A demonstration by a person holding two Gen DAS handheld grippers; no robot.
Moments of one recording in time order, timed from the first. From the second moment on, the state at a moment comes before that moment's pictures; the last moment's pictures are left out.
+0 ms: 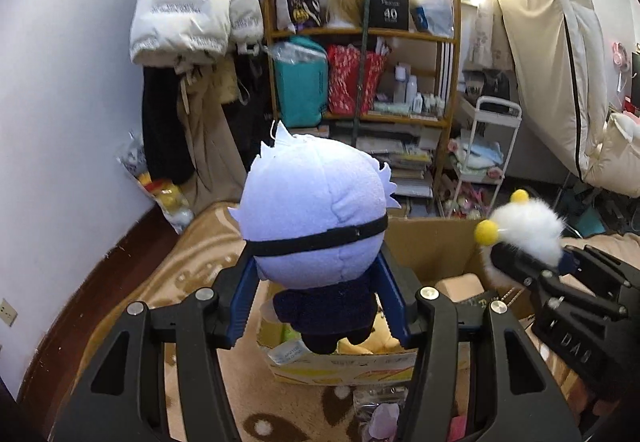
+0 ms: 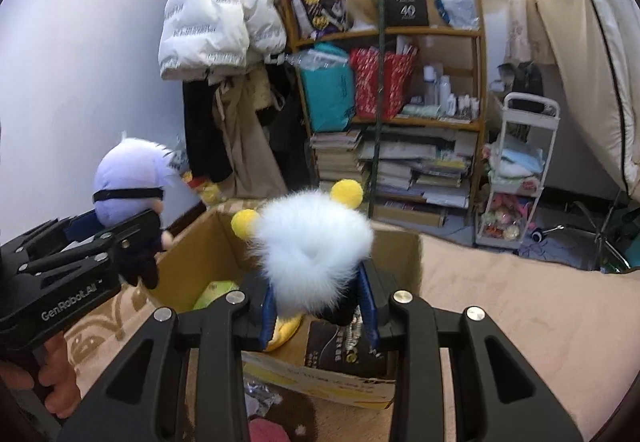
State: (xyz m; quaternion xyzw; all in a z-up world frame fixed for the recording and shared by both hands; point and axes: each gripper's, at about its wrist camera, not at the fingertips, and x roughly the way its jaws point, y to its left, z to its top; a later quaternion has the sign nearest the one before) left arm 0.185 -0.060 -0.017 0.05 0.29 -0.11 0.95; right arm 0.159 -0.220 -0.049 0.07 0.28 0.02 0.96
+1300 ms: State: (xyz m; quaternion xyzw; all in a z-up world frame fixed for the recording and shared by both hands) left arm 0.132 -0.028 -0.020 0.05 0.34 -0.06 0.94; right arm 0.100 -0.212 -0.061 0.06 0.31 0.01 0.95
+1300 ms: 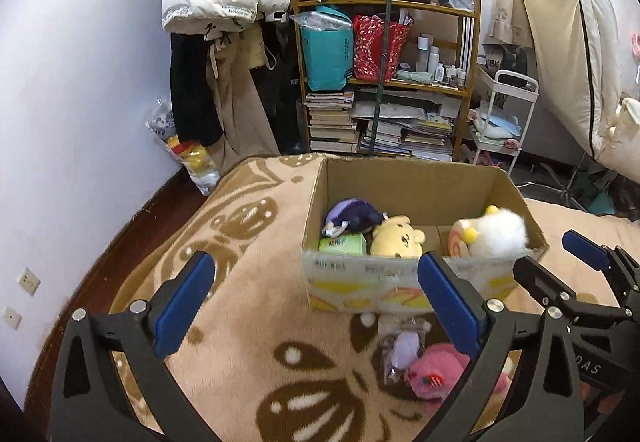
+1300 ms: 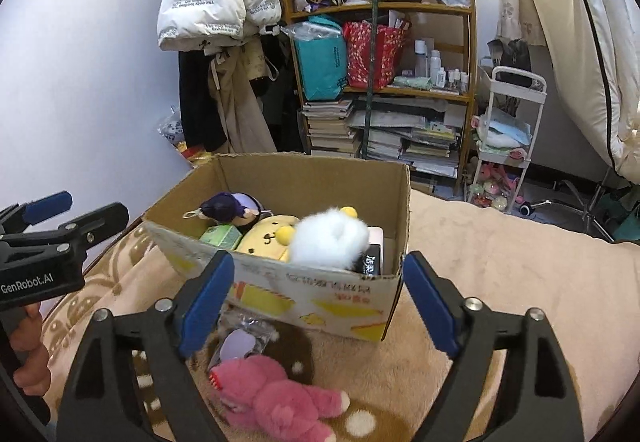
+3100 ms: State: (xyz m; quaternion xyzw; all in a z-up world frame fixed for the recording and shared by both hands) left arm 0.136 -0.039 -0.130 0.06 0.55 -0.11 0.82; right arm 0.096 -0.215 -0.176 0.17 0.51 0.04 0.84
